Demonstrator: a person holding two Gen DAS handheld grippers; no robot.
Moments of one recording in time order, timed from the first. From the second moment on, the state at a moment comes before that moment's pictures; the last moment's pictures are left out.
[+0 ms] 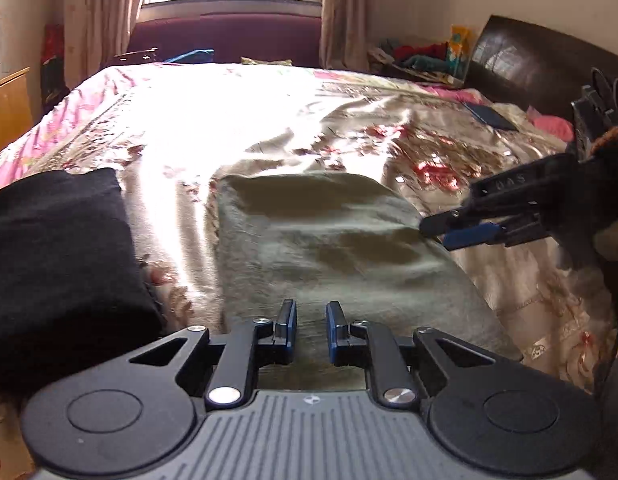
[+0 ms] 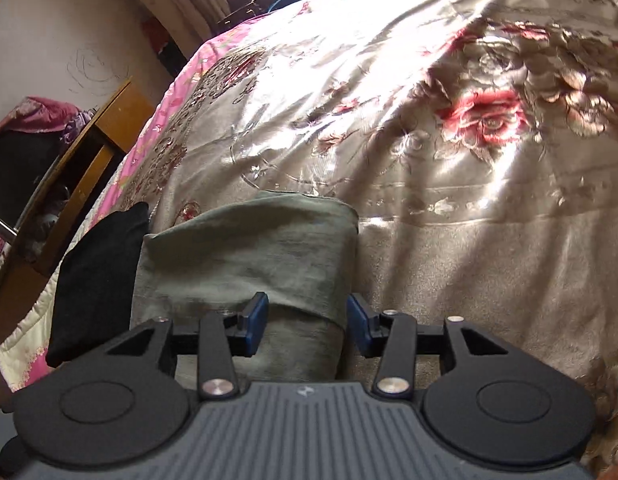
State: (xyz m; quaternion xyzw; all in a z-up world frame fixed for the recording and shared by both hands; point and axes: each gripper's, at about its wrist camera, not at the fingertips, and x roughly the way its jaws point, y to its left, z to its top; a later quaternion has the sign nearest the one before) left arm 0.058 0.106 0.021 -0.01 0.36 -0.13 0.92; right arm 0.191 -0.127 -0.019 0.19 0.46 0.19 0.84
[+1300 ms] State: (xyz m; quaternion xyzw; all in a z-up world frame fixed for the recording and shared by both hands) left arm 0.089 0.097 0.024 0.02 0.36 -0.15 0.92; right arm 0.199 -0.152 -0.071 0.29 0.48 0.30 0.77
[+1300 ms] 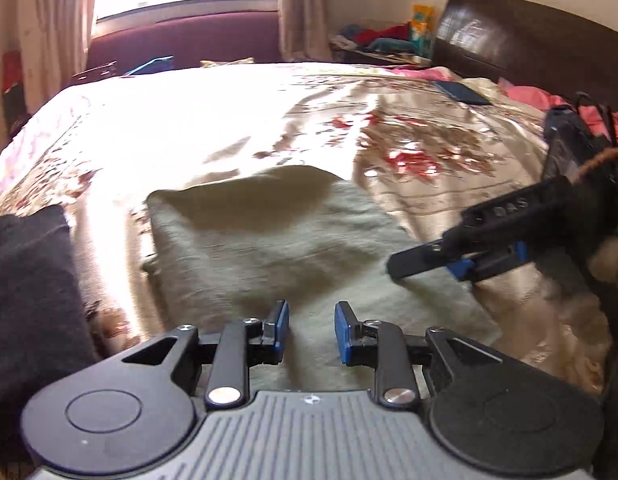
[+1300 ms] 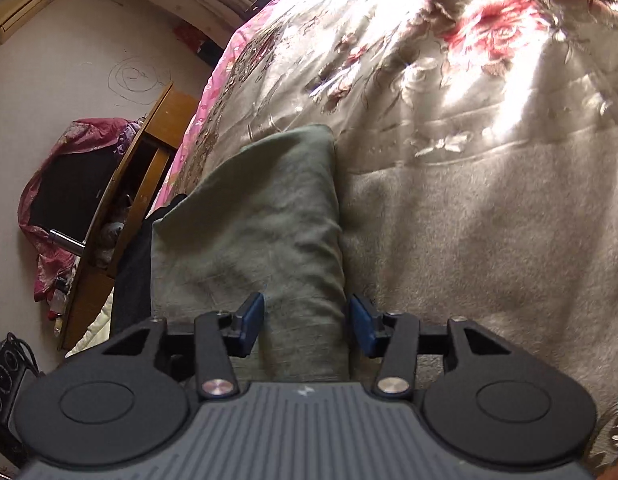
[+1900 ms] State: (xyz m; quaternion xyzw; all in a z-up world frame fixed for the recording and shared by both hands) left arm 0.091 0.048 -0.004 -0.05 0.39 -0.23 0.89; right arm 0.178 -0.212 -0.045 0.27 0.51 0.23 0.78
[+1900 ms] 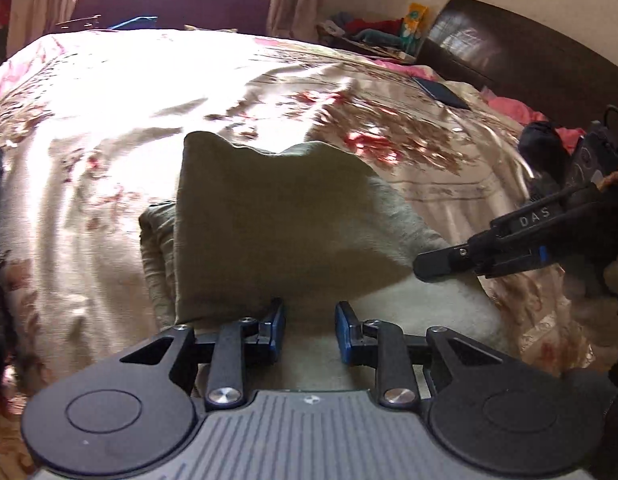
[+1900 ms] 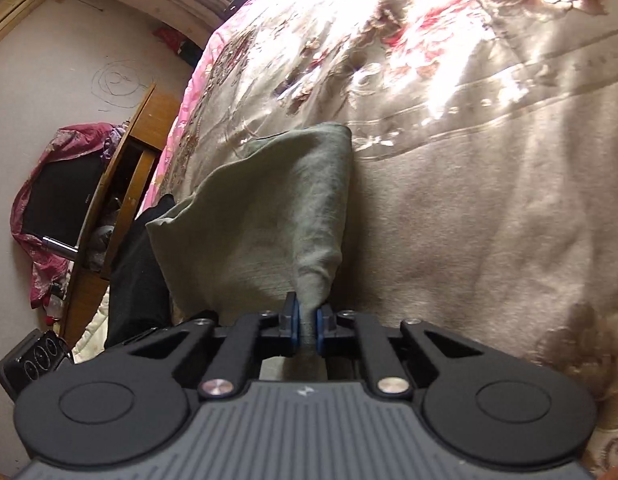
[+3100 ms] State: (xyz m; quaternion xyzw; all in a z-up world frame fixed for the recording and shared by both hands) left arm 0.072 0.053 0.010 -0.08 0.38 -0.16 0.91; right arm 0.233 -0.066 -0.005 0.02 0.40 0.29 0.87
